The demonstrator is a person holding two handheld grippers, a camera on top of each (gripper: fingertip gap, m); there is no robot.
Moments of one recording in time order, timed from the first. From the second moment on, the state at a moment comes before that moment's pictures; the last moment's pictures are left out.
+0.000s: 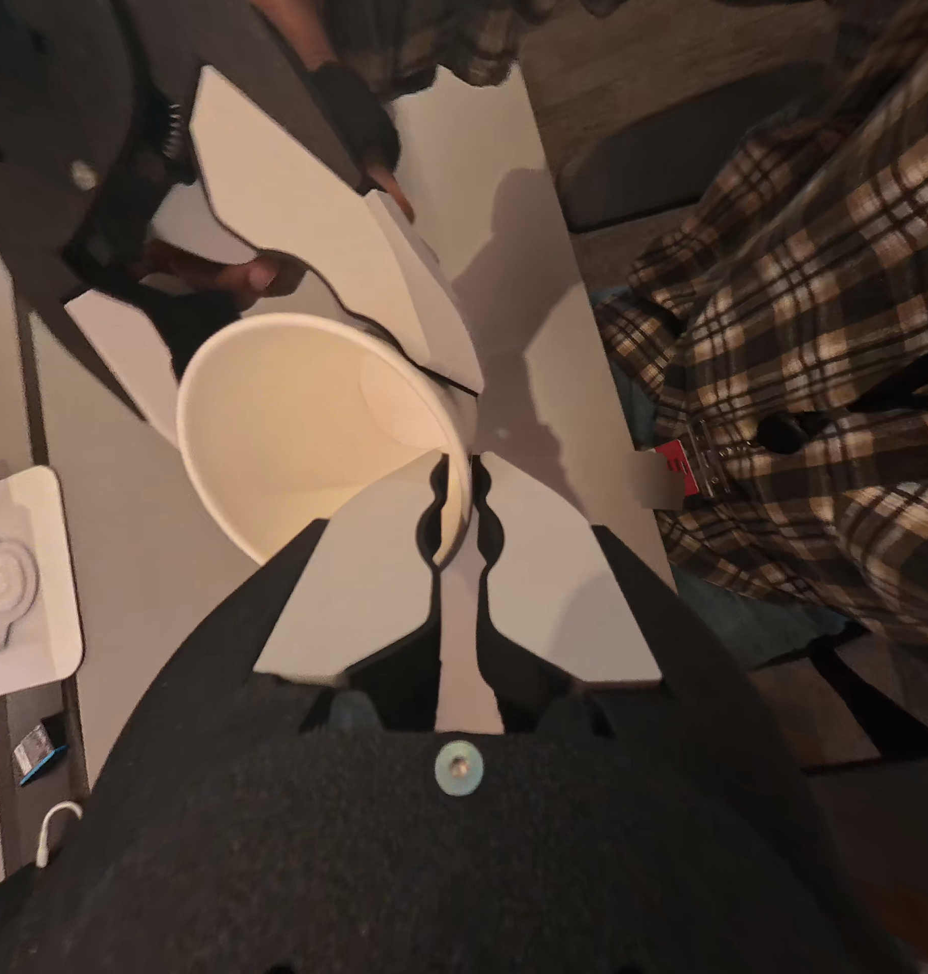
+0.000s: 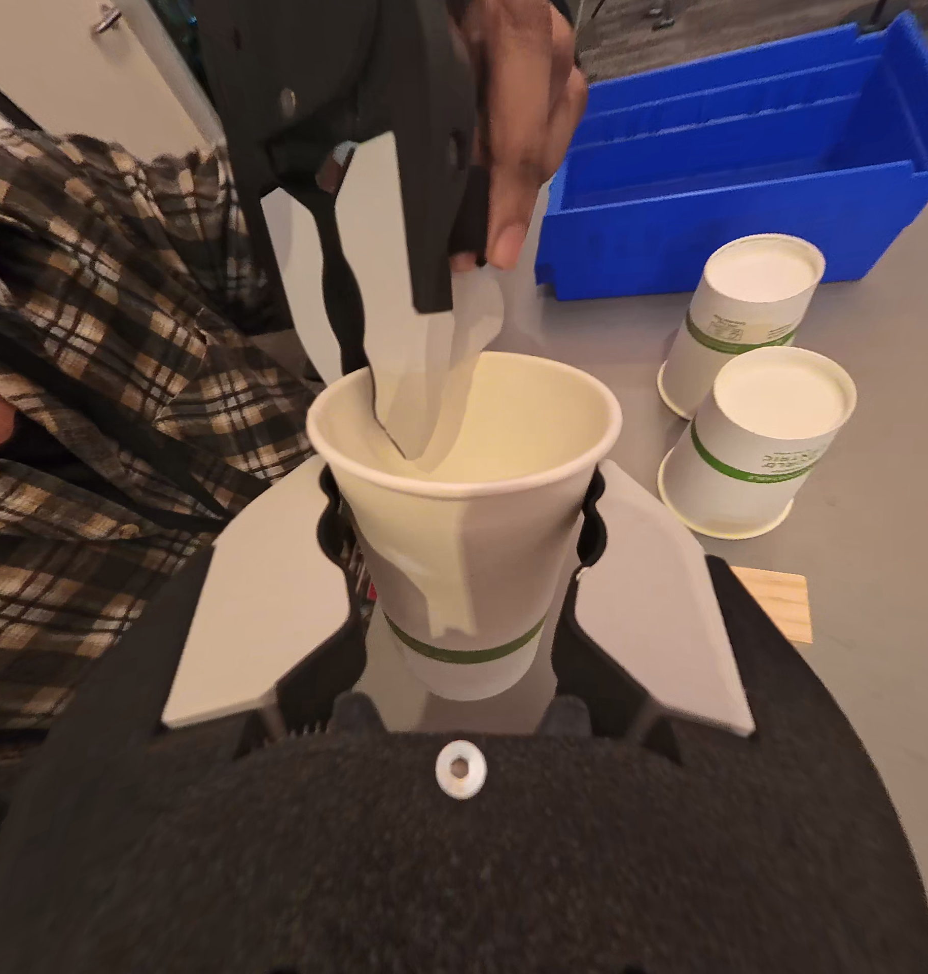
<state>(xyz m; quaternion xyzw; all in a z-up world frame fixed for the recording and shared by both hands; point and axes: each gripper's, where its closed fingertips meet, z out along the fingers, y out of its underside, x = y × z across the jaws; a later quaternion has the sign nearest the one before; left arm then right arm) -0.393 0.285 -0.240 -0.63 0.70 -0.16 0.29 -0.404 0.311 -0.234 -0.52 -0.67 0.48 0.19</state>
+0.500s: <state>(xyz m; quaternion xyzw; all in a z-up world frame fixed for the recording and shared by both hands) -0.499 0.315 -0.158 -0.66 0.26 -0.37 0.60 -0.279 0.398 -0.145 -0.60 -0.38 0.39 0.59</state>
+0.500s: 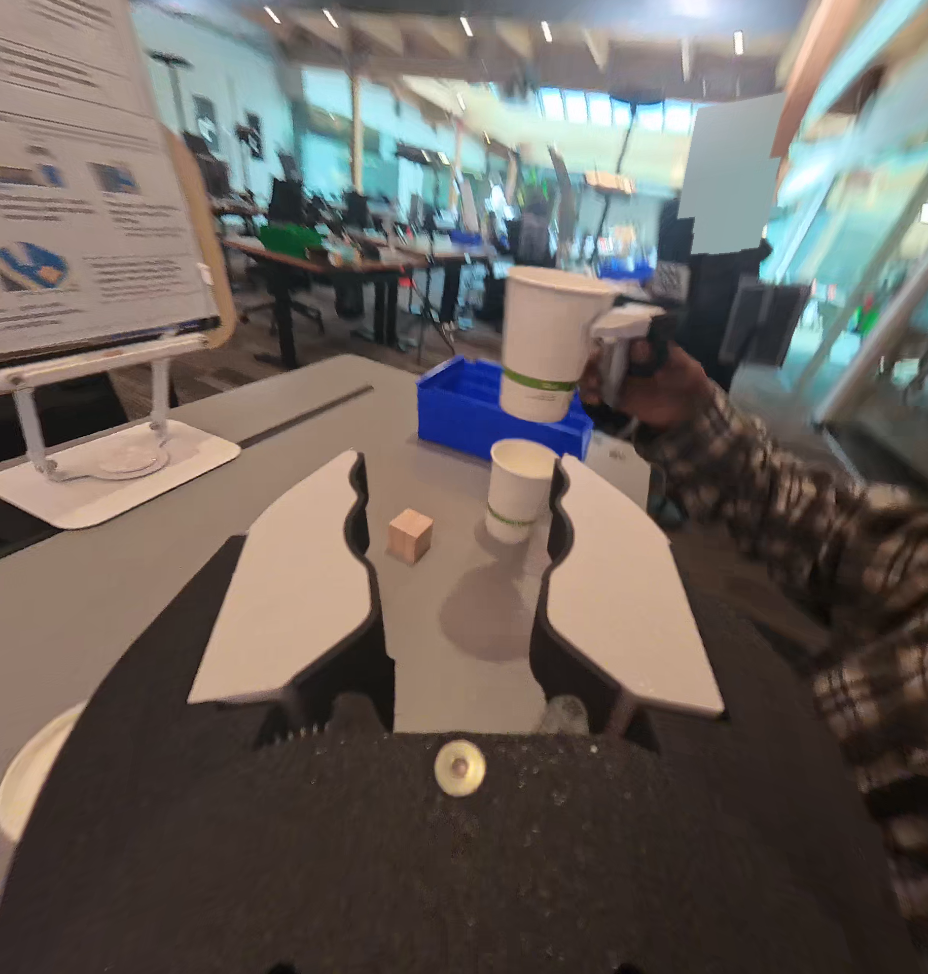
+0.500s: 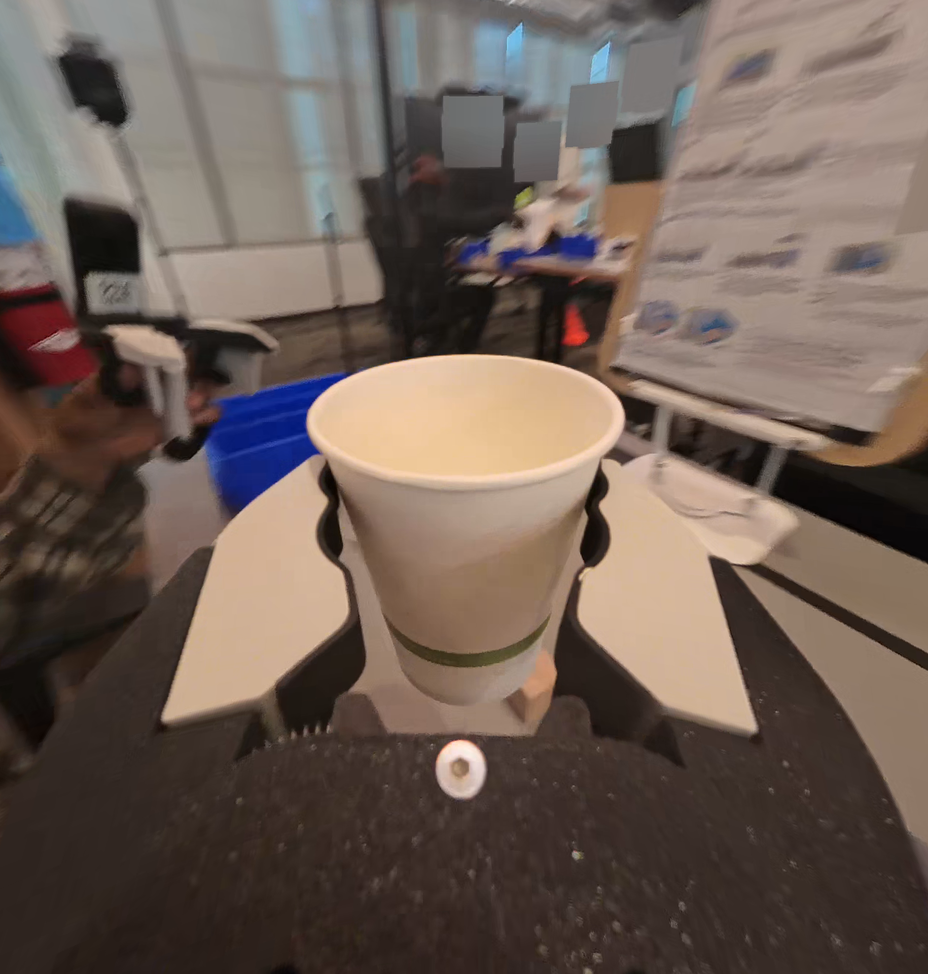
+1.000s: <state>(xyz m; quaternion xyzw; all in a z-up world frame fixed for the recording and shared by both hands) -0.574 0.311 -0.164 -0.64 0.15 -0.34 0.67 -0.197 0.417 -0.228 -0.66 -0.20 0.27 0.67</state>
